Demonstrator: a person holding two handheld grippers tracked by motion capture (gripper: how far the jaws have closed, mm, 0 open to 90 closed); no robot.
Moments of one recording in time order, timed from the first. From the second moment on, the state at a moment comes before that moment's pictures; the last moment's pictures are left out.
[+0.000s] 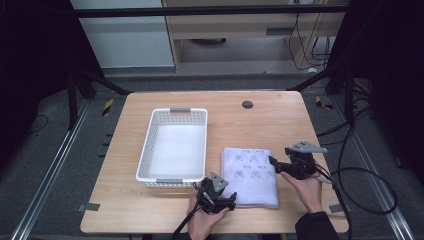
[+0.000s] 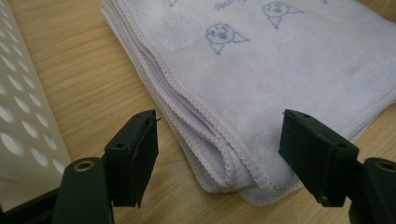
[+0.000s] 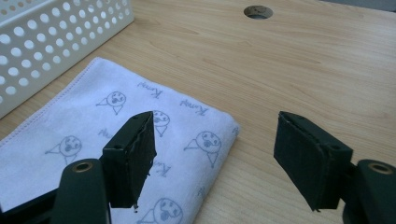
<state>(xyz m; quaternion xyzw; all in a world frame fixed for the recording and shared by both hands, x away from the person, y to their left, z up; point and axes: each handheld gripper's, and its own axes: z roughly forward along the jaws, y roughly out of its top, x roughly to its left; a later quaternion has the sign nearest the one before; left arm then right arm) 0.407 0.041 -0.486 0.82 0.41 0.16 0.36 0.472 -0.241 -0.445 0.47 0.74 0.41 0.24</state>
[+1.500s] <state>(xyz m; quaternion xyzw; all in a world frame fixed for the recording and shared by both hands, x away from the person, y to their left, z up) 0.416 0.041 -0.502 0.80 0.44 0.12 0.39 0.500 -0.217 -0.493 0.51 0.76 0.37 0.17</state>
